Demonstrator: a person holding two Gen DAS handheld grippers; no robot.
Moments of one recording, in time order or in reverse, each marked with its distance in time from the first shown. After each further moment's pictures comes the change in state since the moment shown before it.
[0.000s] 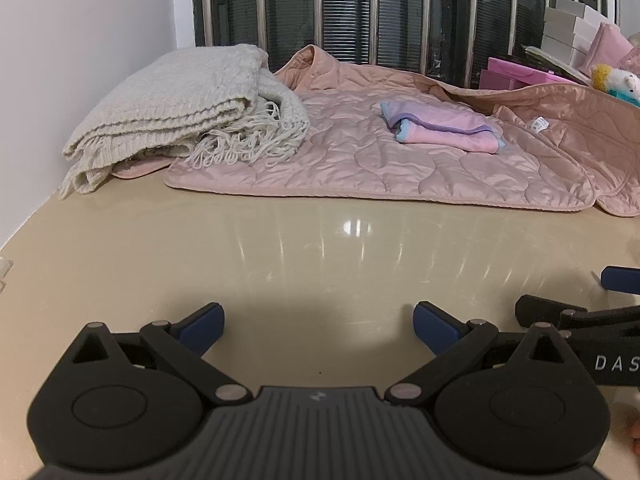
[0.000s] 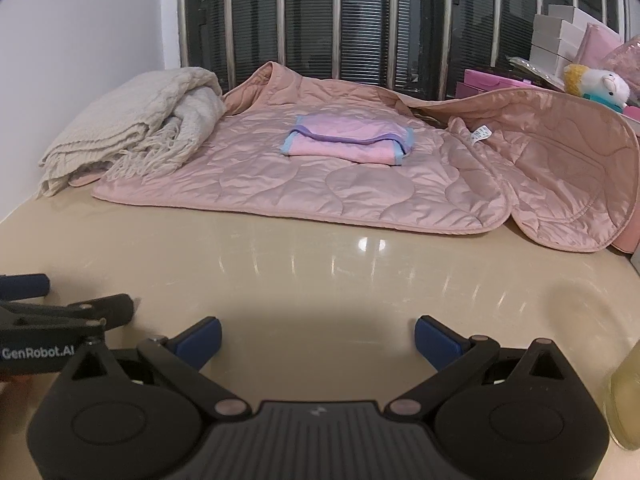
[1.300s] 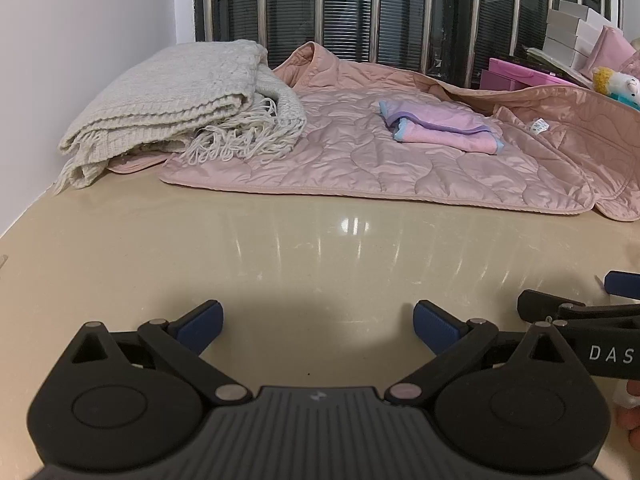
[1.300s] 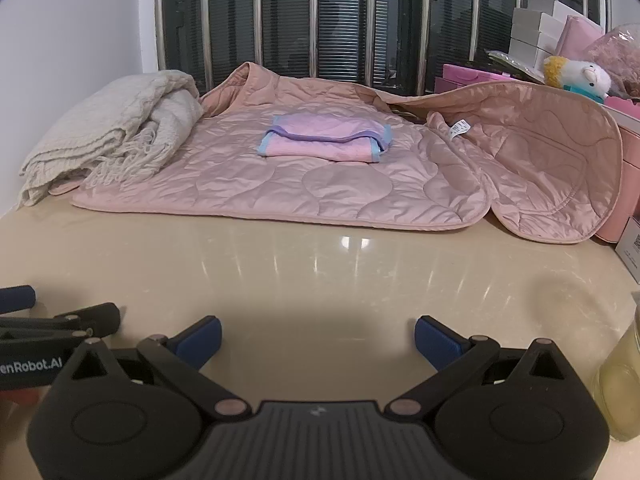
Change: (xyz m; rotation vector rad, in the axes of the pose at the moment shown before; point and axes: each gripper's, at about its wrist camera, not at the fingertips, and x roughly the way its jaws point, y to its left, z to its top) left arm 0.001 -0.005 0.001 -0.013 0.005 0.007; right arm 0.001 -0.003 0.001 0.035 0.004 -0.051
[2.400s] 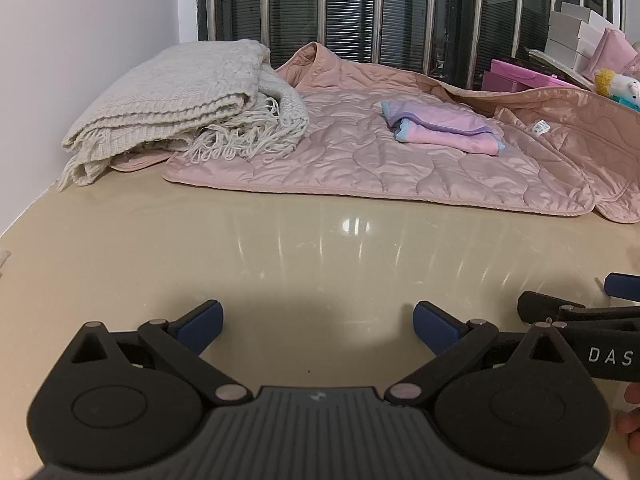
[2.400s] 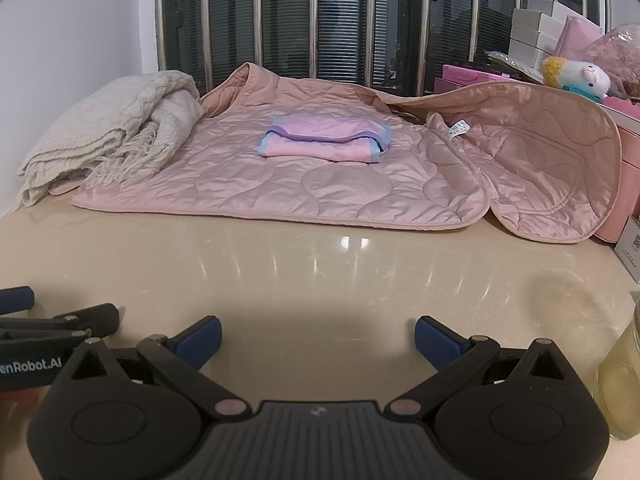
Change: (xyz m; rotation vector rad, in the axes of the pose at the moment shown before) left arm -0.001 0.000 0.000 -0.009 0.000 0.002; right arm -0.001 0.000 -0.001 -0.004 -0.002 0.004
